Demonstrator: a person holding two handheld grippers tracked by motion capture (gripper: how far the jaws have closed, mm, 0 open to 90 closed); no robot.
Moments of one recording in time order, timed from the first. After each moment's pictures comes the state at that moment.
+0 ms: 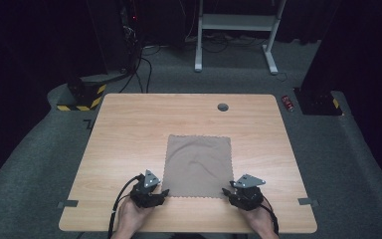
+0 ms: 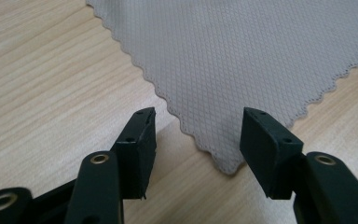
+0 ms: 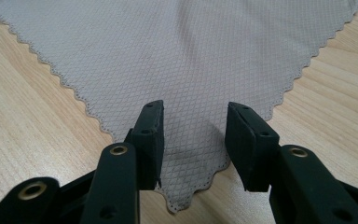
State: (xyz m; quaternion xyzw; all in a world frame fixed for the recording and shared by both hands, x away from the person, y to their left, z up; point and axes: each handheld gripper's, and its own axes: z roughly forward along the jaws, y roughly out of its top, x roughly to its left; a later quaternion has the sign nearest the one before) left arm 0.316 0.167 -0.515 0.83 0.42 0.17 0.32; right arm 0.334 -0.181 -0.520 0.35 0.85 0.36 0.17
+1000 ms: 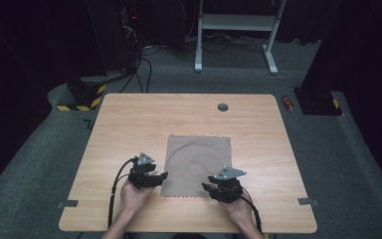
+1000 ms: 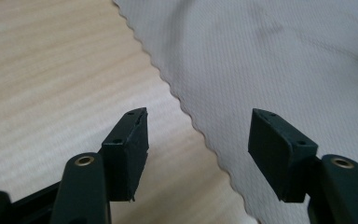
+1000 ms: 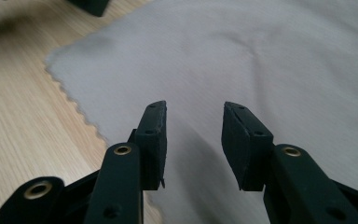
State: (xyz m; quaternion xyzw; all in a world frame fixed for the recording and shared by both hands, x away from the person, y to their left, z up) left arm 0.378 0.183 -0.506 0.79 0.47 0.14 0.37; right arm 0.352 -0.123 -0.514 0.33 0.85 0.40 0.11
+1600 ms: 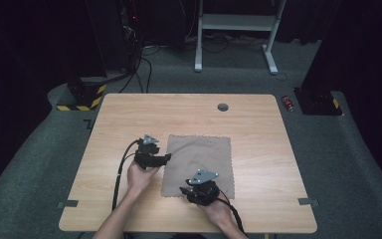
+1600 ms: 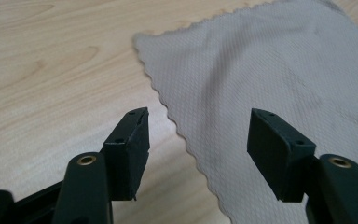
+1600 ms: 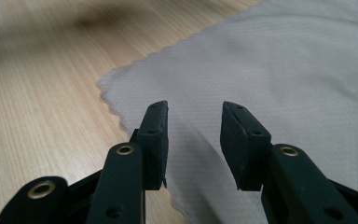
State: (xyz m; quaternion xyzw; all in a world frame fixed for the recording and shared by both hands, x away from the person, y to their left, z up) left arm 0.433 0.175 -0.494 0.78 0.49 0.15 0.37; right arm 0.344 -0.057 -0.517 0.27 0.87 0.41 0.11
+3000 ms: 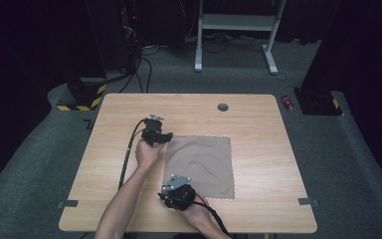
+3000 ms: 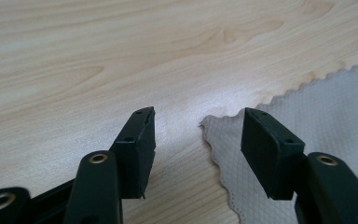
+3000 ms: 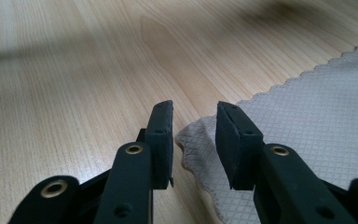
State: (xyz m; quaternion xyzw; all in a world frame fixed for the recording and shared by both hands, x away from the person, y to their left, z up) left arm 0.525 0.166 -0.502 0.77 0.53 0.17 0.32; right arm 0.331 0.010 -0.522 0.21 0.89 0.40 0.10
